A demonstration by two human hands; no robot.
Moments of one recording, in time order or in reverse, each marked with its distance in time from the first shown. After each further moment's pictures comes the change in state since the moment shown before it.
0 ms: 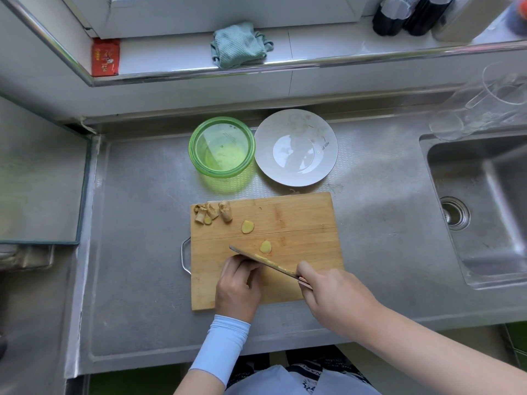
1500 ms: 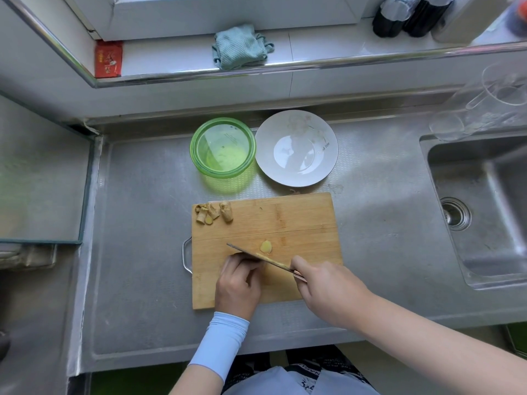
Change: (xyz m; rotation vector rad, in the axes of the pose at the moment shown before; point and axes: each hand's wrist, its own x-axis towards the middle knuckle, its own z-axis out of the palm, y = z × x) left_hand 0.001 -0.001 0.000 -0.040 0.010 -0.009; right_hand 0.014 -0.002 -0.004 -0.009 -0.057 0.005
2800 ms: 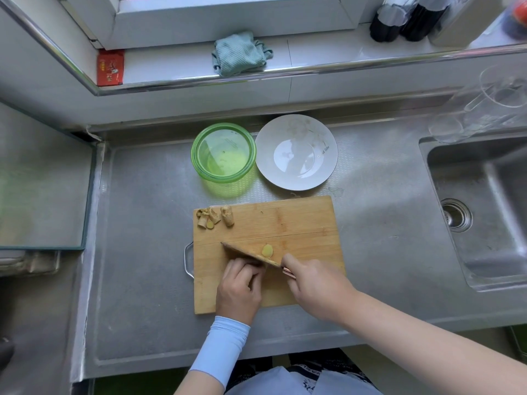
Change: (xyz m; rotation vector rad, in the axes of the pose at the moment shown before) left_hand 0.001 0.001 -0.004 0.016 -0.037 0.056; right_hand 0.020 -0.011 0.003 0.017 0.029 -0.006
